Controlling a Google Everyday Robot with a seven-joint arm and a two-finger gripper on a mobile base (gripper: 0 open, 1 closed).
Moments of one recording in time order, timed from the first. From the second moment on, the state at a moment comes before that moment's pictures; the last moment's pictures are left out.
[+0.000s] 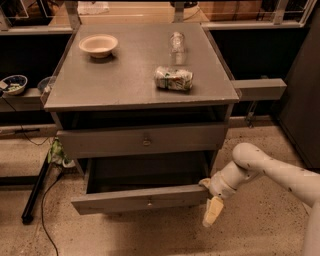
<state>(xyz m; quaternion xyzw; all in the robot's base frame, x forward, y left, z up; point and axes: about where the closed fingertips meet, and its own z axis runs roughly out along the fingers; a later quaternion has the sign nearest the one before) 0.493 -0.159 0.456 -0.59 0.74 0.32 0.10</state>
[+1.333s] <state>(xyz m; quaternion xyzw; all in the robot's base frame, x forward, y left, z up) 0.488 -0.162 0.461 -0.59 0.73 0.32 0.10</state>
